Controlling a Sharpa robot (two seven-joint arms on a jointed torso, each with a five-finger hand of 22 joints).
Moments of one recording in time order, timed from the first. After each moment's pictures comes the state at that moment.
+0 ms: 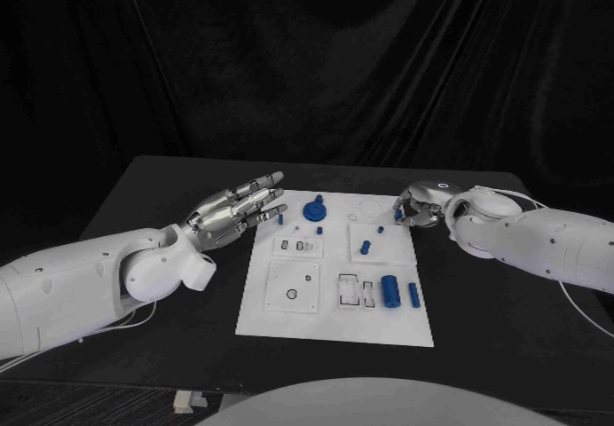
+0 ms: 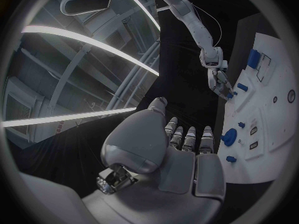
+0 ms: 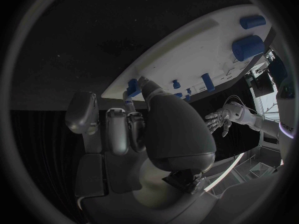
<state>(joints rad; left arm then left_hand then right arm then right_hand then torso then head) 1.16 -0.86 -0.21 1.43 -0.03 0.34 0.50 1.42 0.28 -0.15 0.21 0.55 0.22 0.00 0.07 0.03 0.00 -0.04 0.00 0.00 0.00 0.05 0.00 0.00 0.16 0.00 0.16 0.00 0.00 1.14 -0.72 -0.21 1.02 -1.46 -0.33 0.03 1.32 -0.07 0.17 0.12 0.25 0.84 0.09 0.12 0.20 1.47 -0.01 1.57 1.31 1.46 -0.06 1.48 1.31 0.08 1.38 0.05 1.13 1.31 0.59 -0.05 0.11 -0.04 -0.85</state>
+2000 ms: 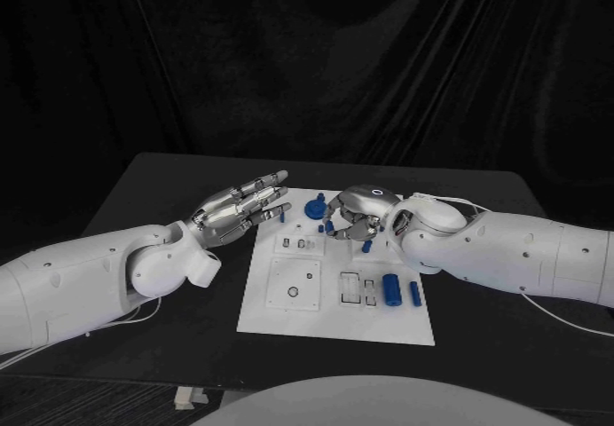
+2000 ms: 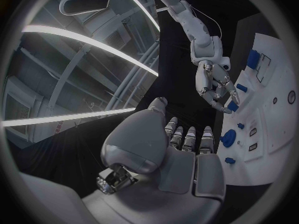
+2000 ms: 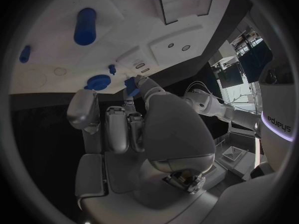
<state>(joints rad) 1.16 -0.84 -0.21 1.42 -0.03 0.35 0.50 1.42 0.28 -0.15 0.20 0.55 0.22 0.00 0.07 0.03 0.00 -0.04 0.00 0.00 0.00 0.05 0.00 0.00 0.16 0.00 0.16 0.00 0.00 1.17 -0.65 -0.21 1.39 -1.50 -0.39 -0.04 1.37 -0.05 0.20 0.06 0.39 0.92 0.09 0.30 0.36 1.47 0.00 1.57 1.31 1.46 -0.06 1.43 1.31 0.09 1.38 0.05 1.08 1.31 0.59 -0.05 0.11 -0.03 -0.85</state>
